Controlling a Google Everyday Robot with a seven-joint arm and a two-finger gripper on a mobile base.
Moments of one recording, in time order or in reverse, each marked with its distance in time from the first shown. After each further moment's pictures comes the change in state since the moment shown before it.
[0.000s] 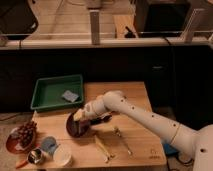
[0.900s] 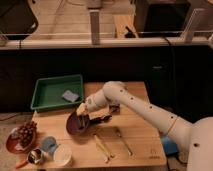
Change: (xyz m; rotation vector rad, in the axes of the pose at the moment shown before) arm 0.029 0.011 -0.018 -0.049 -0.041 -0.022
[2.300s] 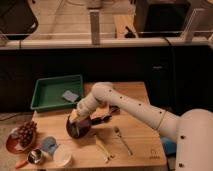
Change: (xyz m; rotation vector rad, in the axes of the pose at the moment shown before) arm -0.035 -0.029 0.032 -0.024 -0.167 -0.003
